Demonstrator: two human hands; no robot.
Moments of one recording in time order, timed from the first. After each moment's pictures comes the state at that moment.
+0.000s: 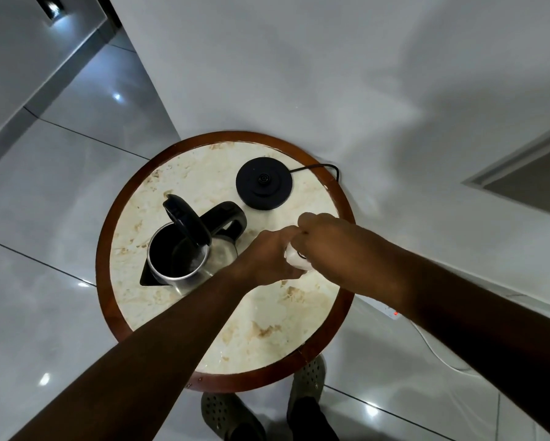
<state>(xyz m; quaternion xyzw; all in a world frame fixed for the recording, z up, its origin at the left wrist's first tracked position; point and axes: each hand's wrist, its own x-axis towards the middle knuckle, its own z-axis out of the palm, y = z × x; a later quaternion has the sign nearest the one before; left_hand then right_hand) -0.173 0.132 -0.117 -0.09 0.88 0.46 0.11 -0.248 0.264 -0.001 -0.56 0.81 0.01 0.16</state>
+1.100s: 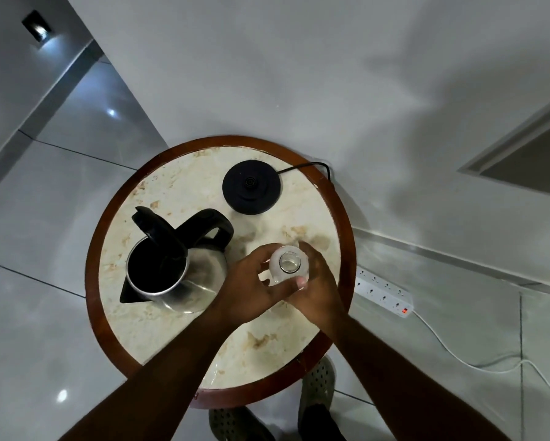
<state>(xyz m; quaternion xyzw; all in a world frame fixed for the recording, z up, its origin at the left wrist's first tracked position) -0.136 0.158 -0.111 -0.21 0.75 0.63 0.04 -0.206 0.295 -0.179 -0.20 0.83 -0.49 0.19</state>
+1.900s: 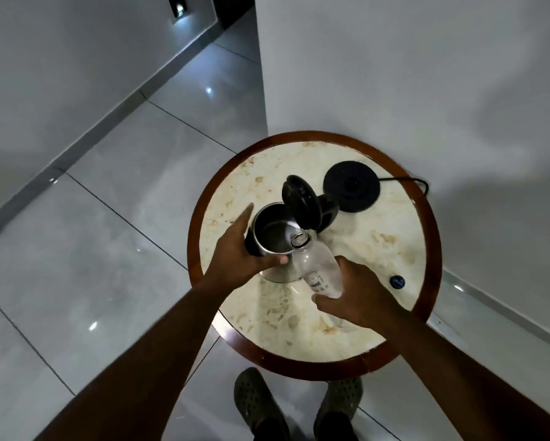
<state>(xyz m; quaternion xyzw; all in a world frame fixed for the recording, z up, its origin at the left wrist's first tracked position) -0.018 0.026 -0.099 -0.37 0.80 0.48 -0.06 -0.158 0.229 -0.120 -0.39 0.84 -0.22 0.29</state>
